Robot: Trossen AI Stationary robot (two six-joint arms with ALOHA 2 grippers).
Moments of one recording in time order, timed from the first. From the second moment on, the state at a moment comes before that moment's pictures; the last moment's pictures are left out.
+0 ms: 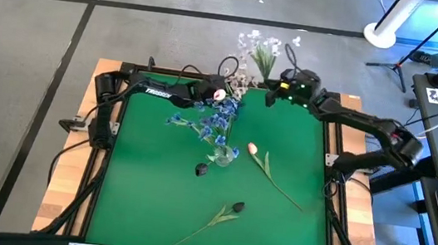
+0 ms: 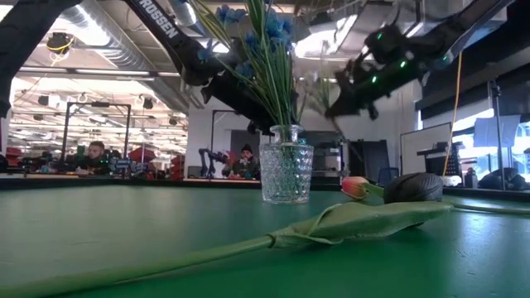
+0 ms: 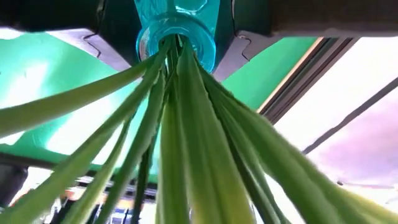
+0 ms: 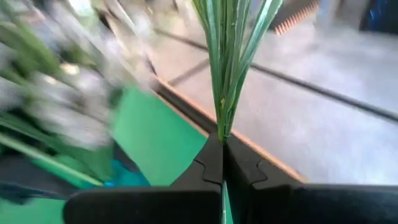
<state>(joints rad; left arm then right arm) 0.42 1.97 1.17 0.28 0.00 0.01 -0.71 1.34 0.75 0.26 -0.11 0.14</state>
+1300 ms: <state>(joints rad) 0.44 1.94 1.16 0.24 0.29 0.08 -0.44 1.58 0.54 1.45 -0.27 -0.02</state>
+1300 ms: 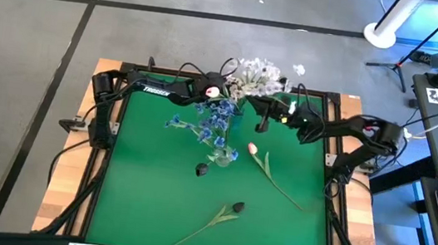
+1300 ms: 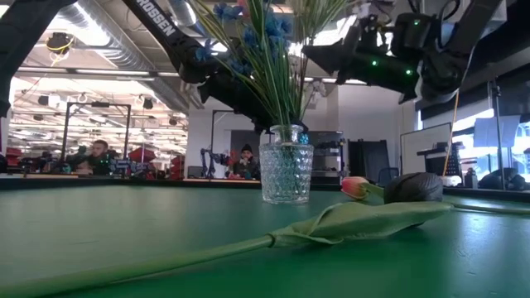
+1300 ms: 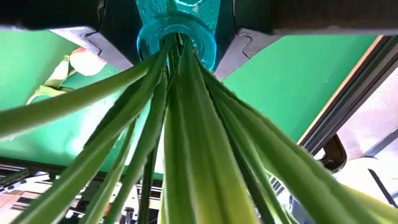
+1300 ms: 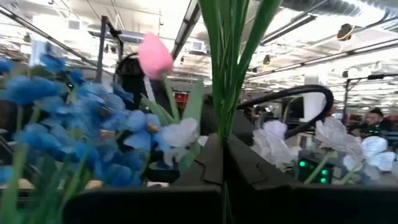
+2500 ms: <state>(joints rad) 0.43 1.94 1.16 0.24 0.26 0.08 -0.44 1.68 0.47 1.13 -0.21 -0.03</state>
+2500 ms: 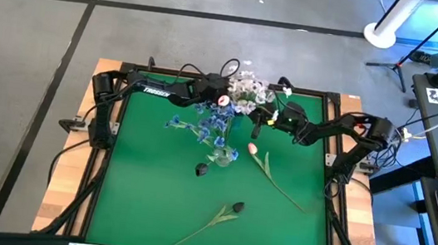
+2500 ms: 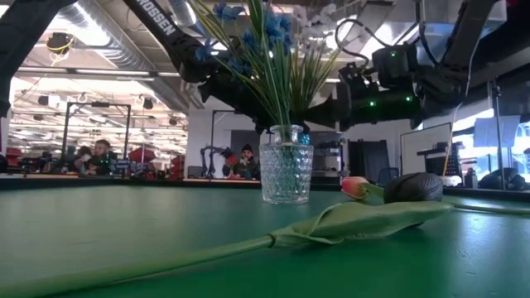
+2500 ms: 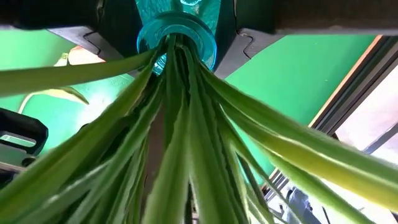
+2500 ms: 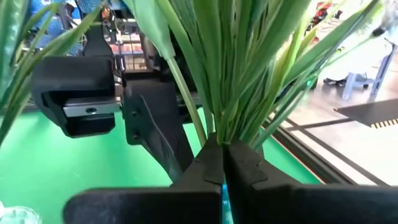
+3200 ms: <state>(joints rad) 0.44 1.94 1.16 0.23 0.25 0.08 -0.44 1.42 0.46 0.71 -0.12 -0.14</state>
